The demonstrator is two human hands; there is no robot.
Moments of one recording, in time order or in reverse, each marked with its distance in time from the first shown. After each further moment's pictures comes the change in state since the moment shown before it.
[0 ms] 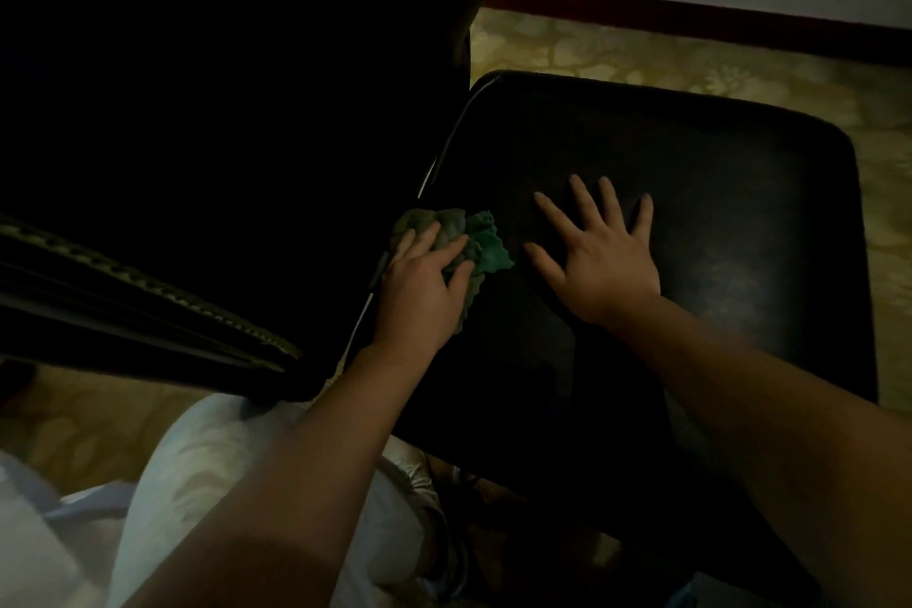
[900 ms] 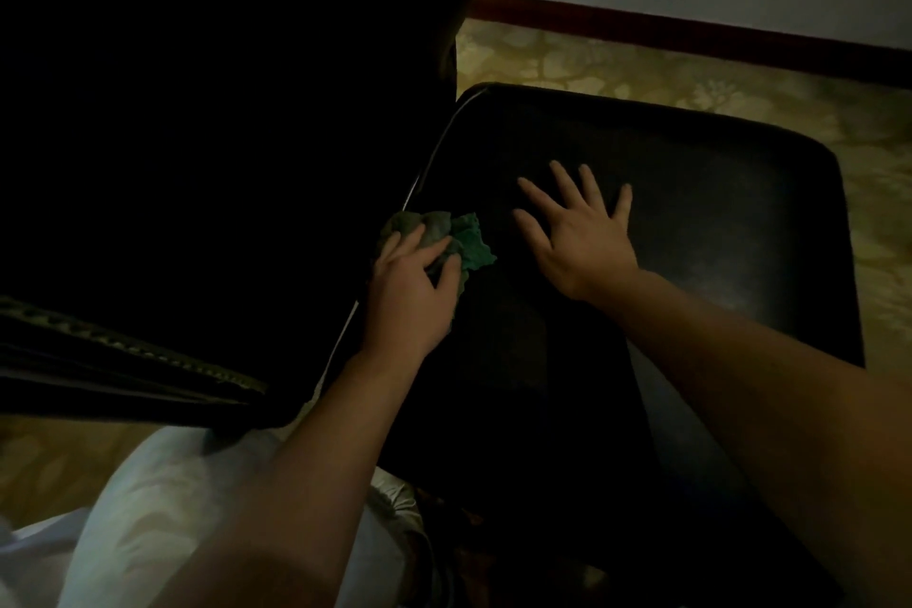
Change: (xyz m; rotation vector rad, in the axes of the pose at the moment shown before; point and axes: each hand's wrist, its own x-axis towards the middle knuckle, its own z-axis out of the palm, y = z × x) left_hand 0.014 0.010 0.001 -0.131 0.057 -0.071; right_hand 0.035 0.001 -0.016 0.157 -0.022 0.003
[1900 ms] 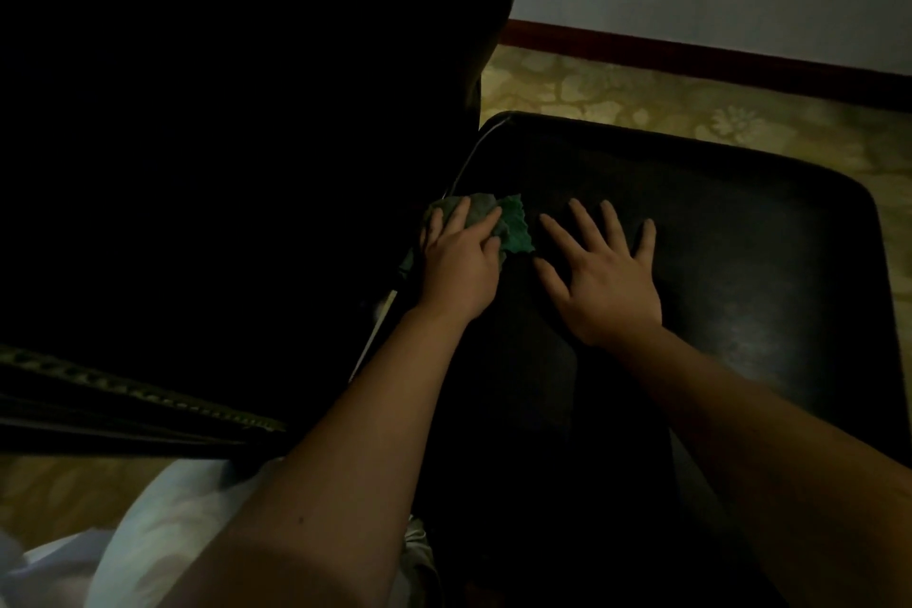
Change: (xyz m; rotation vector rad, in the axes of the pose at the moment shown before) left_hand 0.067 0.025 0.017 0.075 -0.128 0.109; right_hand 0.001 0.002 0.019 -0.118 0.086 0.022
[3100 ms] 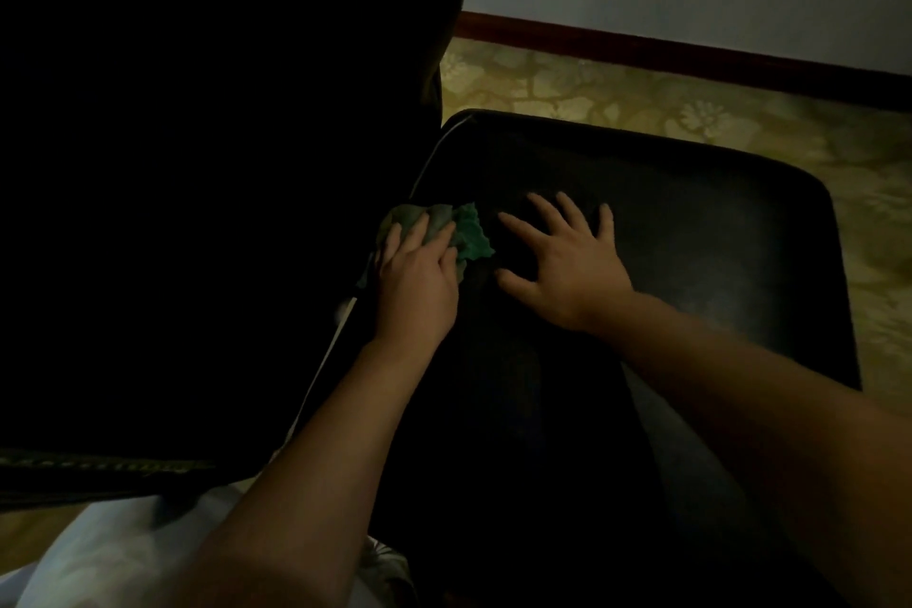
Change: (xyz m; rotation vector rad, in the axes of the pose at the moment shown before) left_hand -0.014 -0.001 0.011 0.013 0.122 -0.007; right_hand 0.021 0.014 -0.026 0.019 -0.140 -0.141
